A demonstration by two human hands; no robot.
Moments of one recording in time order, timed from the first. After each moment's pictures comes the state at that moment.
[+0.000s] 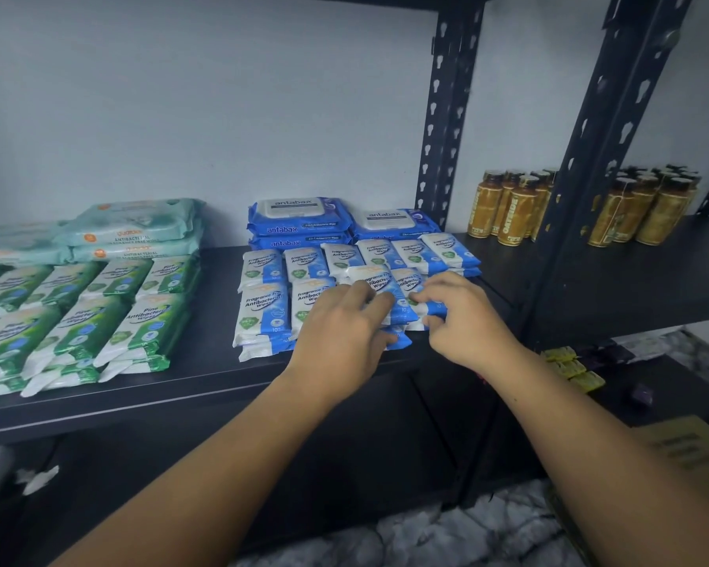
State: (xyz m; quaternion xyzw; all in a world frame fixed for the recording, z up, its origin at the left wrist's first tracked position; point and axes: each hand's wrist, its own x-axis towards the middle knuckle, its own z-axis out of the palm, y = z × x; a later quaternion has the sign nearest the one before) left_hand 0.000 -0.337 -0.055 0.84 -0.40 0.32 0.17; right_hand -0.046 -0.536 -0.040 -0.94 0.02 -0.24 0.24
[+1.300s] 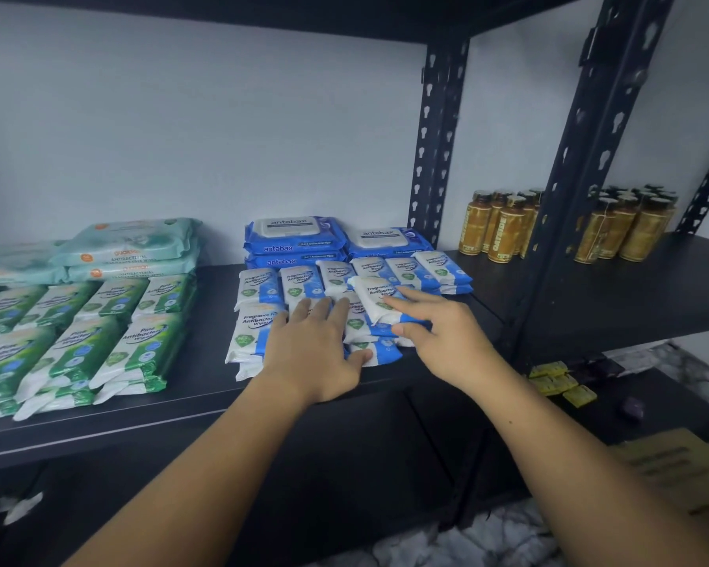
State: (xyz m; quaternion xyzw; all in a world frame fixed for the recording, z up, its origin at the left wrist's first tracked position) left_hand 0.021 -0.320 -0.043 0.95 -0.29 0.14 0.05; right_hand -0.055 -0.508 -0.025 -0.91 0.00 -0.21 0.37
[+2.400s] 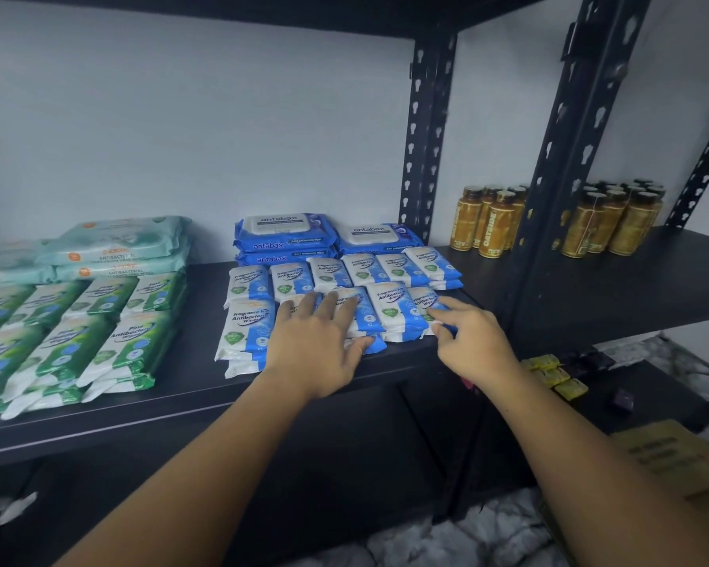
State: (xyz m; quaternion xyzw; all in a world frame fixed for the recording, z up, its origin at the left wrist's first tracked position) left_hand 0.025 -0.334 -0.054 0.93 -0.32 0.18 -0.02; right_hand -0.055 -0.566 -0.057 -0.93 0.16 -0.21 0.26
